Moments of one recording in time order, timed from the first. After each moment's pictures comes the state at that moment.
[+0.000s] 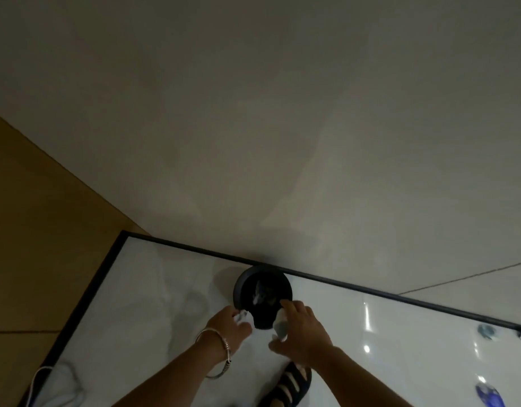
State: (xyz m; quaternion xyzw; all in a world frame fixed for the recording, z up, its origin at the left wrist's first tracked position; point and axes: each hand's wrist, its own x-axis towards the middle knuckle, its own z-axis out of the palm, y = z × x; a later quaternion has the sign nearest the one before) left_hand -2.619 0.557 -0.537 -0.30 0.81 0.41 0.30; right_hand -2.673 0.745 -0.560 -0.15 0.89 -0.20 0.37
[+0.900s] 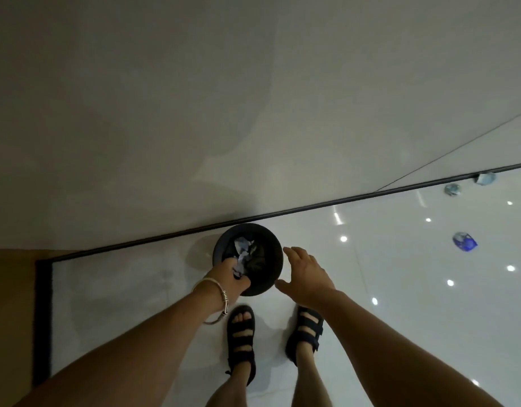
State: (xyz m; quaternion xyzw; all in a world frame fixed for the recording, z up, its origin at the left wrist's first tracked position) left_hand -2.728 0.531 -0.678 -0.10 0.84 0.28 0.46; right_hand -2.697 0.730 -0.692 0.06 0.90 -0.24 0.35
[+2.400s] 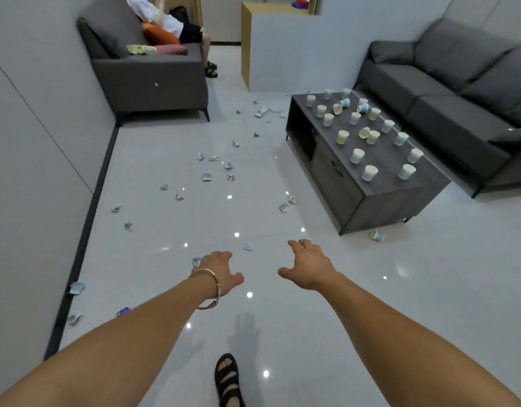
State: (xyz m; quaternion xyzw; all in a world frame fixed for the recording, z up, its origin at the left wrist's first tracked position) left_hand -2.216 1.273 -0.336 0.71 0.63 -0.07 0.29; right_hand -1.990 1.243 -0.323 0.74 0.63 -0.24 0.04
